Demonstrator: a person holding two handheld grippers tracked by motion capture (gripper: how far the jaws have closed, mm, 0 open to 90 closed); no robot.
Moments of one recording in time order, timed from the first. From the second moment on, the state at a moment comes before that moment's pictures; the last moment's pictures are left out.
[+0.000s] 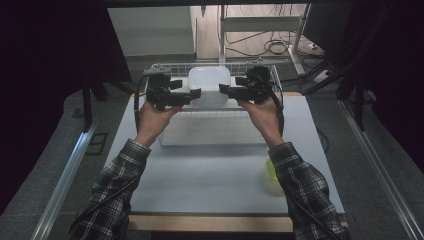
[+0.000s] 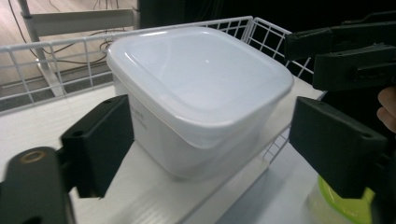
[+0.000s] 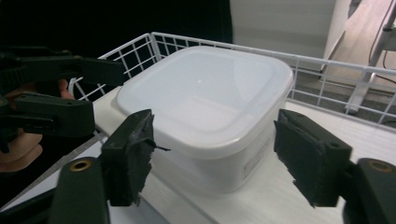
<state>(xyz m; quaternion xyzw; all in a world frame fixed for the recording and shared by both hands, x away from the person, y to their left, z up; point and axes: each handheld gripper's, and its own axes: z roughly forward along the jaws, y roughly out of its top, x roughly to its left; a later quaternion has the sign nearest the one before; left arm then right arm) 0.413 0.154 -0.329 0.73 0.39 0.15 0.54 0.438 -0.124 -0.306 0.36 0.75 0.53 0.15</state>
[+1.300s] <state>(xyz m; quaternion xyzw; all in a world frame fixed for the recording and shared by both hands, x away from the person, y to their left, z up) 0.324 0.151 -0.374 0.77 0.31 0.18 0.52 0.366 -0.146 -0.348 0.28 0.79 0.52 0.16</state>
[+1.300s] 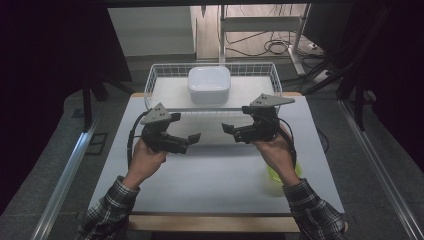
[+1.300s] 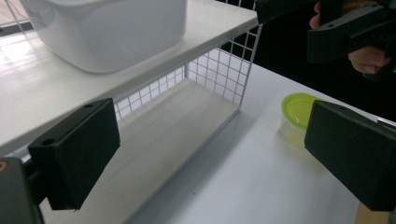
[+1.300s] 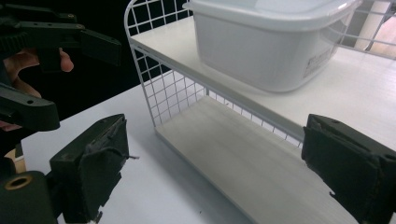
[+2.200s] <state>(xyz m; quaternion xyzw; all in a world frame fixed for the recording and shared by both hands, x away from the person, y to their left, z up) 0.291 0.153 -0.431 0.79 0.30 0.18 0.50 0.335 -0.178 -0.404 0.28 0.80 0.50 0.17</state>
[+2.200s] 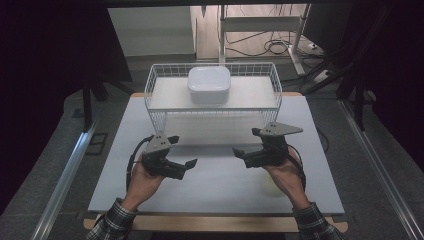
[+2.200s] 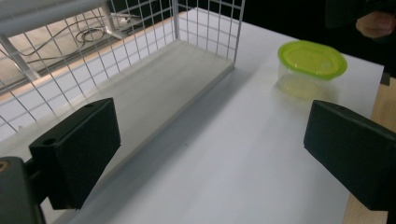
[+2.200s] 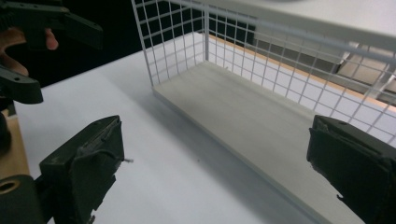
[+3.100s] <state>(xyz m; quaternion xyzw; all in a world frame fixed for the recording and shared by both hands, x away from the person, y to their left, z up) 0.258 0.174 -0.492 0.79 0.34 0.21 0.46 0.301 -0.202 -0.443 0.32 0.81 0.46 0.19</state>
